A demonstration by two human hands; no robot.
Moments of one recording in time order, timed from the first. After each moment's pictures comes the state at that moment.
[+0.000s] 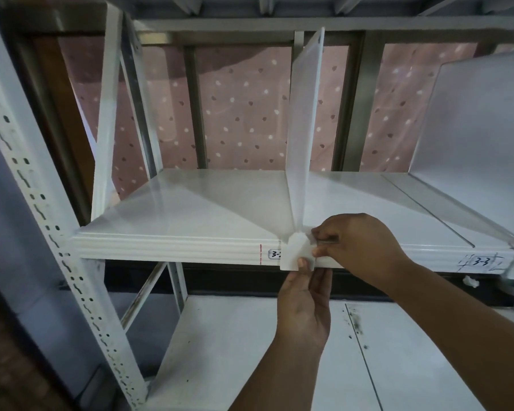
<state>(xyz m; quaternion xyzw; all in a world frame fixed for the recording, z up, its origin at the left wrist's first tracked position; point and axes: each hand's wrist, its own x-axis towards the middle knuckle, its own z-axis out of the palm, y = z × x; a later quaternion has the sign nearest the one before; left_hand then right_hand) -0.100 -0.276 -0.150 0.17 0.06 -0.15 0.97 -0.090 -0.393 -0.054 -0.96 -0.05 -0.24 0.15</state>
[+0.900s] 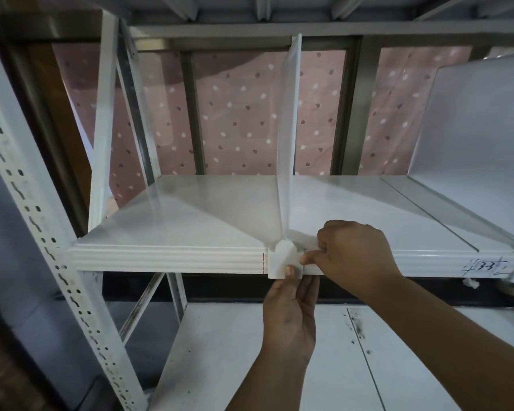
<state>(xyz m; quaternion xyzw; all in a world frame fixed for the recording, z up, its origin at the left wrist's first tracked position) -0.093 -0.247 -0.150 0.21 0.04 -0.13 0.97 -0.094 -0.360 -0.052 -0.96 -0.02 -0.29 -0.03</state>
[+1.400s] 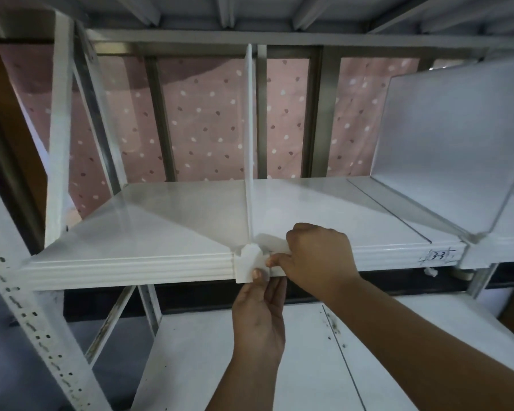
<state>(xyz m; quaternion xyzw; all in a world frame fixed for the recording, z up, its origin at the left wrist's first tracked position) -0.087 -0.241 -0.152 0.24 0.03 -0.11 0.97 -0.097 -0.347 -0.058 -0.95 0.02 -0.30 -0.06</state>
